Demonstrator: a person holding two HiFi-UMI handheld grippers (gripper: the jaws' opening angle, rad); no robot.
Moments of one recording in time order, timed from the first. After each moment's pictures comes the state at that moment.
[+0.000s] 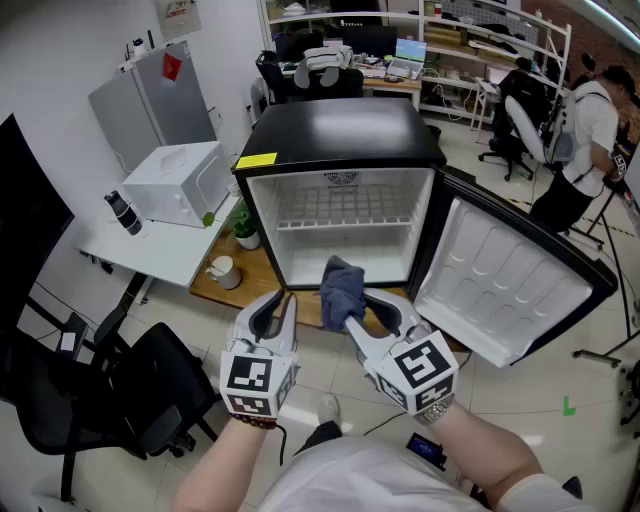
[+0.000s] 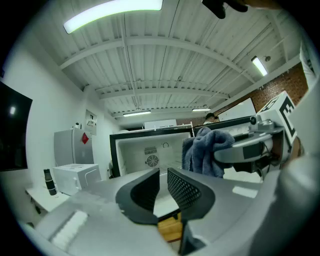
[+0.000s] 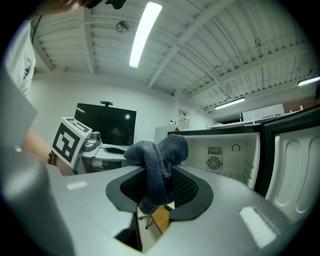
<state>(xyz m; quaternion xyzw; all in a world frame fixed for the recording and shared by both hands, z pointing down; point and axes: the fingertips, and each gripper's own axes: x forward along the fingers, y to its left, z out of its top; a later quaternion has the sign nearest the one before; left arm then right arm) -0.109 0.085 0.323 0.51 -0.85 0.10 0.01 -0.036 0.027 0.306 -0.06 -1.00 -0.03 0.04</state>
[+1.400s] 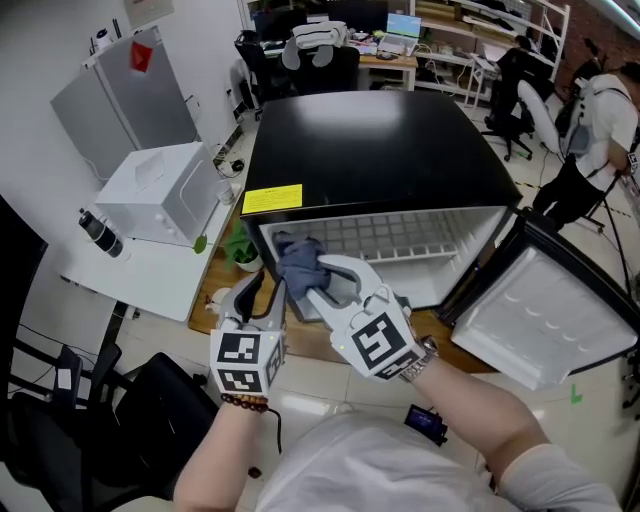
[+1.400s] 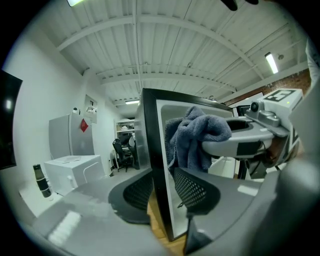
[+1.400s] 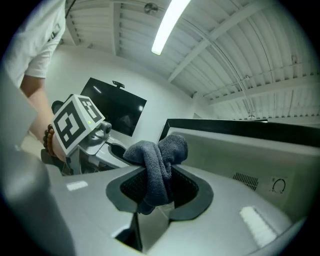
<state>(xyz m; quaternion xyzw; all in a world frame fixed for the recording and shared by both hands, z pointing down) -0.333 0.039 0.355 0.51 -0.85 0.11 0.07 -0.282 0.012 0.309 -0.10 -0.98 -0.19 0.03</state>
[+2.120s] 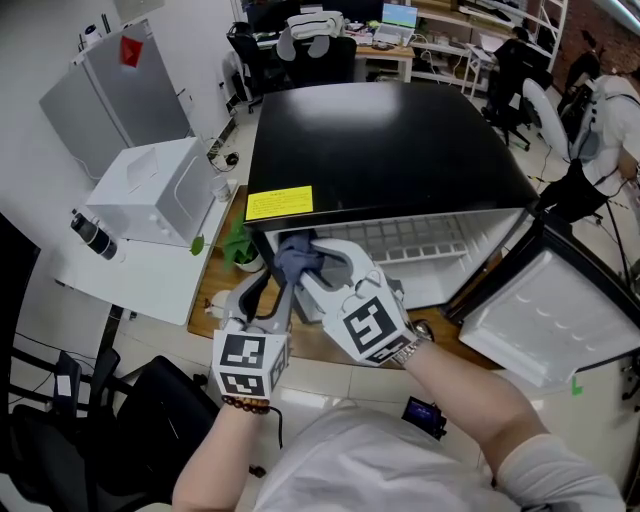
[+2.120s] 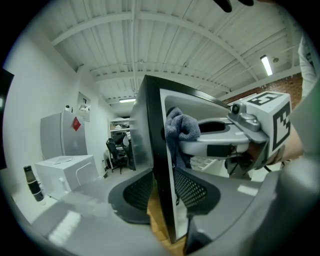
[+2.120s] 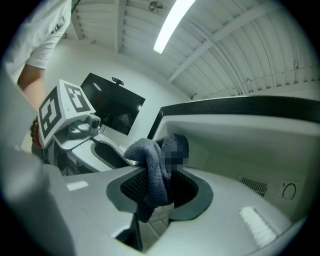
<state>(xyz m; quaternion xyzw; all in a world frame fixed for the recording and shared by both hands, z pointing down) -0.346 0.027 0.364 0.54 -0.83 0.12 0.07 -0.333 0.000 0.314 -0.09 -0.97 -0.21 0.02</state>
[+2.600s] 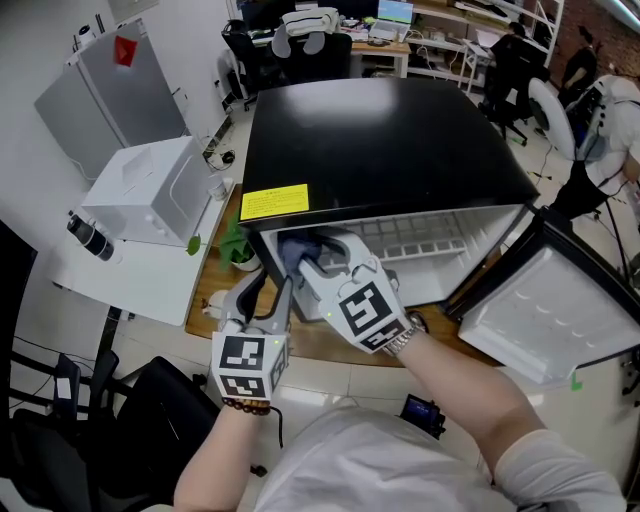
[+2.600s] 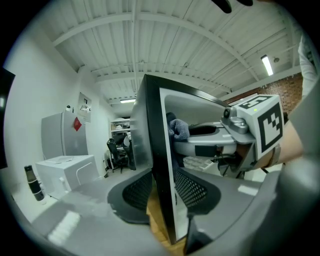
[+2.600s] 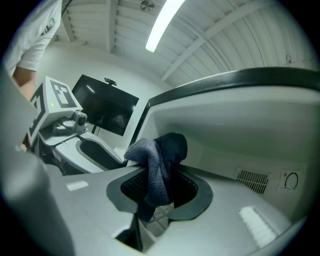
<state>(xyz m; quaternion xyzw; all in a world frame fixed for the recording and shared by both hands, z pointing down) -0.347 0.026 0.363 0.54 -0.83 0.11 0.07 -0.350 -0.016 0.317 -0.07 -0.98 -0.17 0.01</state>
